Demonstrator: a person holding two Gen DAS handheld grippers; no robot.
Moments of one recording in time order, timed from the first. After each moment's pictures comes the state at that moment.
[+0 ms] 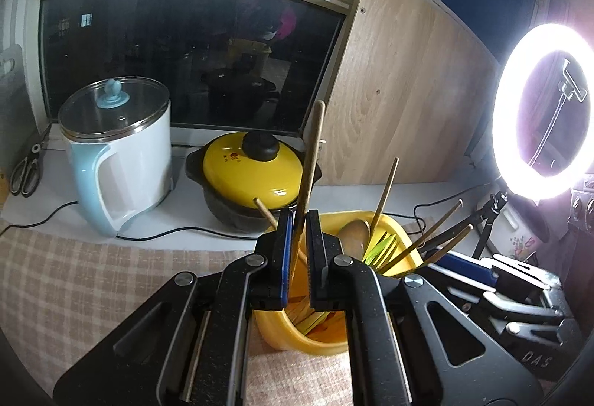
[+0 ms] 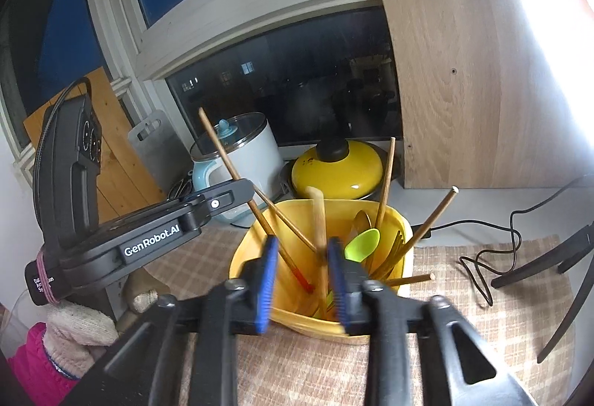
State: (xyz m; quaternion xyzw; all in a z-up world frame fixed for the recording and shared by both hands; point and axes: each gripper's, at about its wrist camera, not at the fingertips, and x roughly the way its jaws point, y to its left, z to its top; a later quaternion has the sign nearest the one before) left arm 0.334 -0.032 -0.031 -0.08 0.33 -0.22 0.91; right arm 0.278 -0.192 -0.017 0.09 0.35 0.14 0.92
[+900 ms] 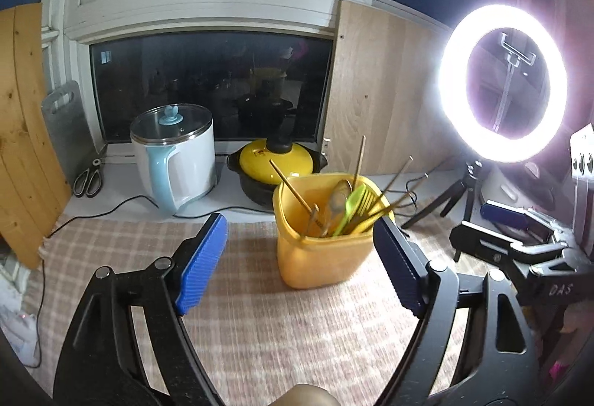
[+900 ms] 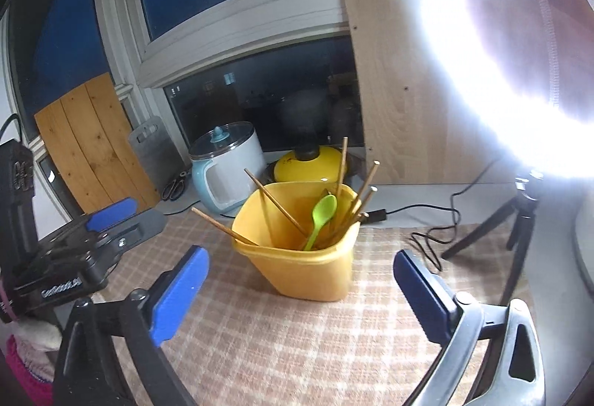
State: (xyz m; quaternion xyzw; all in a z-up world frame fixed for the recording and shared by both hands) left arm 0.202 -0.016 0.010 -0.02 0.29 -0.17 0.94; right arm 0.190 -0.215 0.015 0.06 0.33 0.09 0.94
